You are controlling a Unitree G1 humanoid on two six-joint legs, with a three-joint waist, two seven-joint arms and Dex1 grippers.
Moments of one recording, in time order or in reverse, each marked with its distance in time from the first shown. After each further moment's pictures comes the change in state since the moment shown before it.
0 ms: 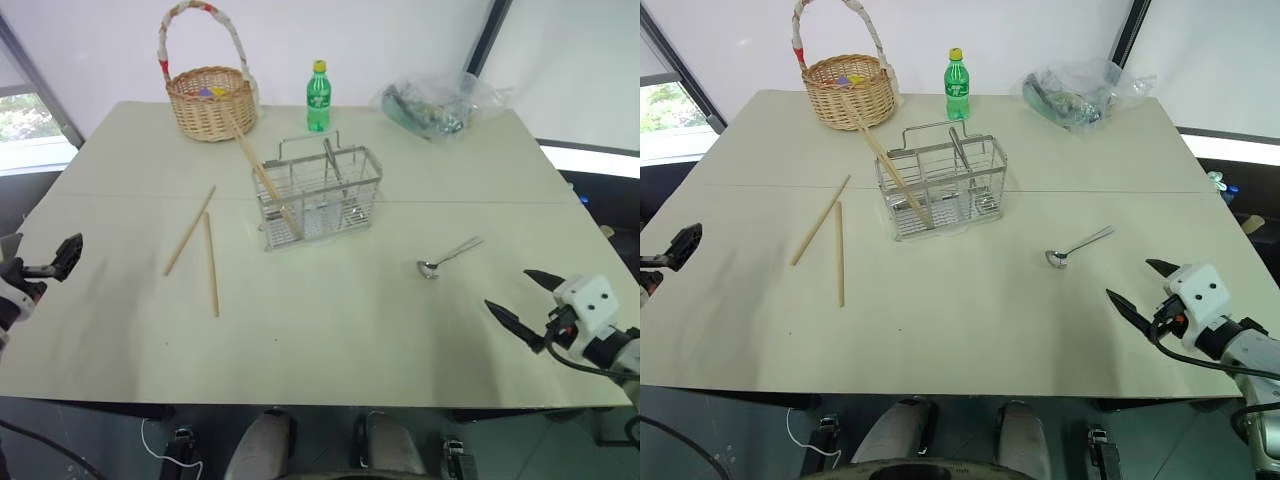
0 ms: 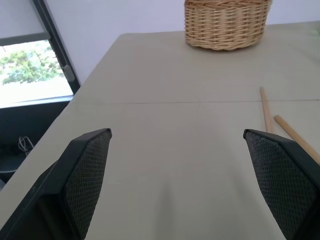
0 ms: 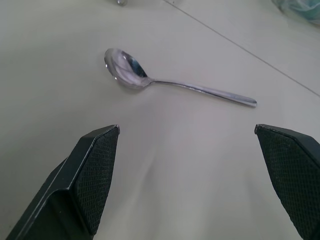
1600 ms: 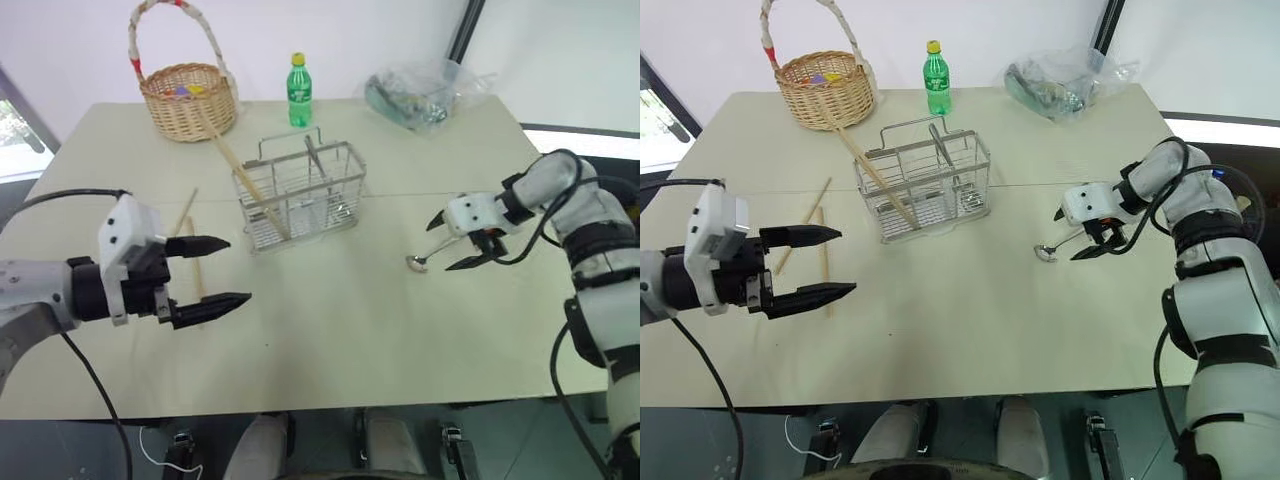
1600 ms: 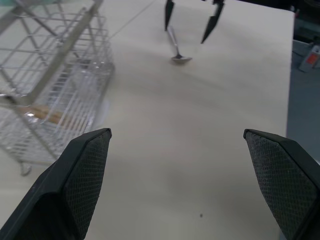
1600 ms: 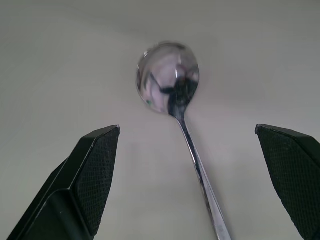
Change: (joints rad) left arm -0.096 0.331 -0.294 -0.482 -0.464 0.294 -0.438; right arm -1.459 -0.017 0.891 1.370 -0.616 -0.779 0.694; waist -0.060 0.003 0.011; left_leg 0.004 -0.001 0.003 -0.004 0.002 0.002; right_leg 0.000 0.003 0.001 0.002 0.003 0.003
